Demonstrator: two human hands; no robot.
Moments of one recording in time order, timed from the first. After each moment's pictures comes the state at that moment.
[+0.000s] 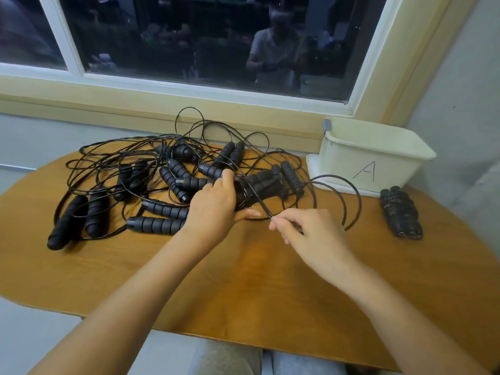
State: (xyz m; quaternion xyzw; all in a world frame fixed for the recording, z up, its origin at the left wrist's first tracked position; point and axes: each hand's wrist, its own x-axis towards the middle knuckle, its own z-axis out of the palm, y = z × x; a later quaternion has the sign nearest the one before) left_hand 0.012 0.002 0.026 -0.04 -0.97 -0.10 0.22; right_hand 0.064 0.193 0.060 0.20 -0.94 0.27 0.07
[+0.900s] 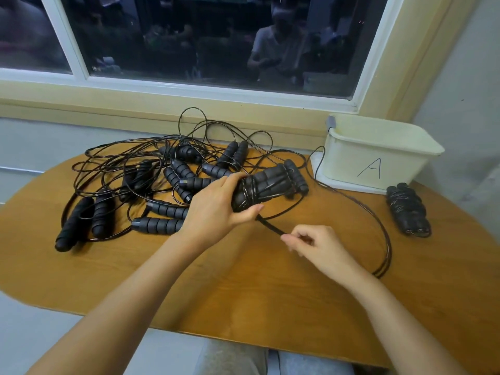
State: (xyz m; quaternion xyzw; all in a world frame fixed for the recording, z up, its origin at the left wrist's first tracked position) left_hand 0.021 -0.011 0.027 -0.14 -0.92 -0.23 0.27; right_hand 0.036 0.221 0.000 0.20 -0.89 0.40 -0.02
